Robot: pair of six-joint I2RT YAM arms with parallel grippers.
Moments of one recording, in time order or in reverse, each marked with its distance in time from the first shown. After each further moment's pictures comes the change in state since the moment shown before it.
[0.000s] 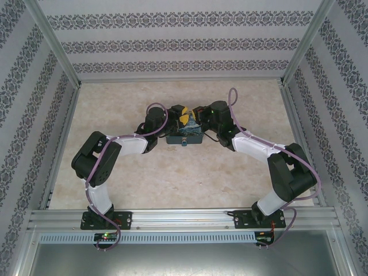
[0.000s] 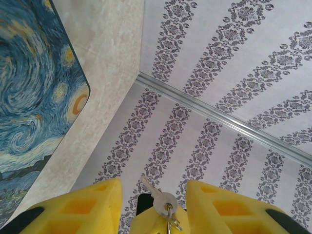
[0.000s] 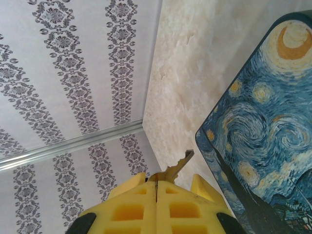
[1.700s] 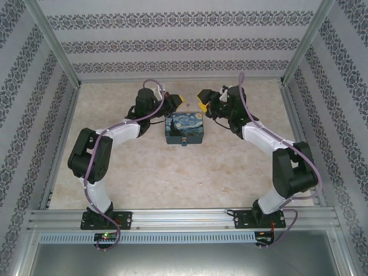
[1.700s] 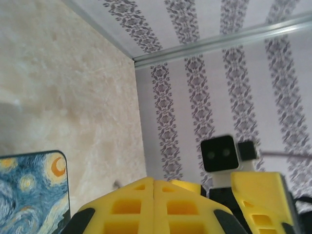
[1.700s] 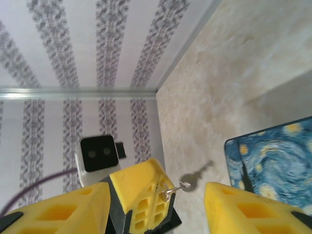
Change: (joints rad) left arm 0.145 0.001 0.231 -0.245 0.325 0.792; right arm -0.184 0.028 0.130 -0.013 -0.393 -0.332
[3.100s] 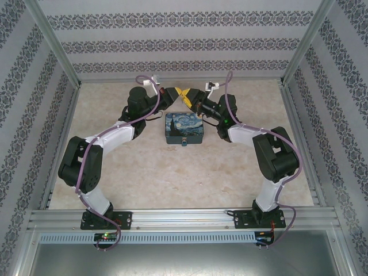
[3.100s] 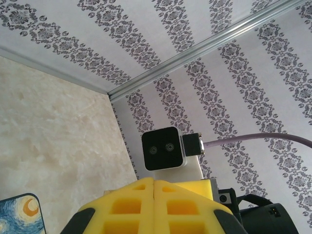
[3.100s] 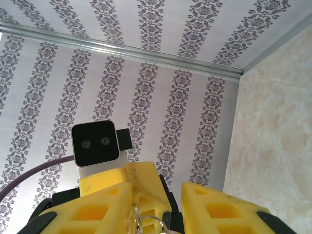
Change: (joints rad) left arm 0.000 -0.128 -0.066 0.134 -0.066 0.079; right arm 0.079 0.211 -0.039 0.696 -0.088 0.159
